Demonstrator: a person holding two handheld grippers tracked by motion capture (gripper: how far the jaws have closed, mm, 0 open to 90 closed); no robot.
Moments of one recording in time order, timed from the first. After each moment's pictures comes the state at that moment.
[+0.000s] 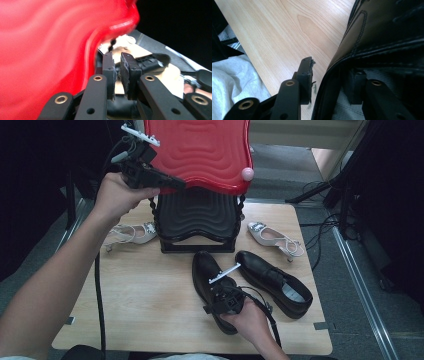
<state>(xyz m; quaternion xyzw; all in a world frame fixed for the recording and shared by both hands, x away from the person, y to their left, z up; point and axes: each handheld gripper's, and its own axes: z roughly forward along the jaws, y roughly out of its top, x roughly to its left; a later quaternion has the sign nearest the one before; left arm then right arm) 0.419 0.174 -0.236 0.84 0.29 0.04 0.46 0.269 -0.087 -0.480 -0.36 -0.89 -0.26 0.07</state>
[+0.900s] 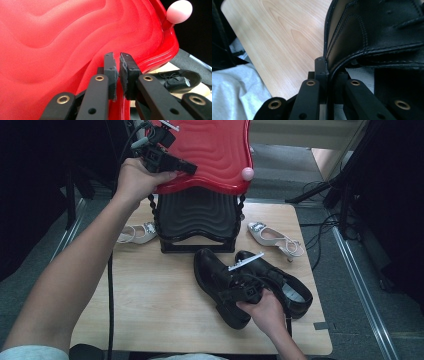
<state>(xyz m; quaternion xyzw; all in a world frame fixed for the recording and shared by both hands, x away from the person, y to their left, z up) 0.455 0.145 -0.232 0.83 0.34 0.09 0.44 0.286 -0.129 -0.450 -0.38 -0.87 -0.31 0.07</state>
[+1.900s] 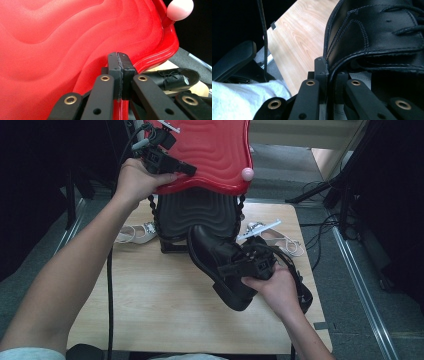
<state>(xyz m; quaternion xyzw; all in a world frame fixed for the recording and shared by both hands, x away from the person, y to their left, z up) 0.453 0.144 -0.233 0.83 0.34 0.08 0.43 0.302 -0.131 -0.352 -0.34 -0.85 -0.38 0.08</state>
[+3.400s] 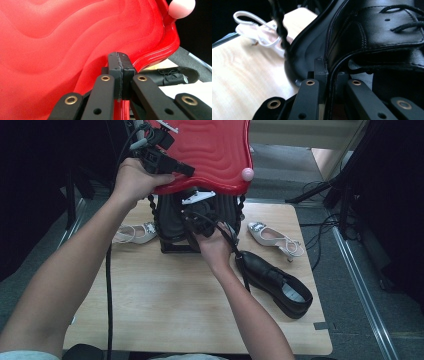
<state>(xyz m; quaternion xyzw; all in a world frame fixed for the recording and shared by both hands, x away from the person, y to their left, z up) 0.452 0.148 -0.233 0.83 0.35 0.08 0.43 0.402 0.002 -0.374 -0.33 -0.83 -0.41 -0.20</state>
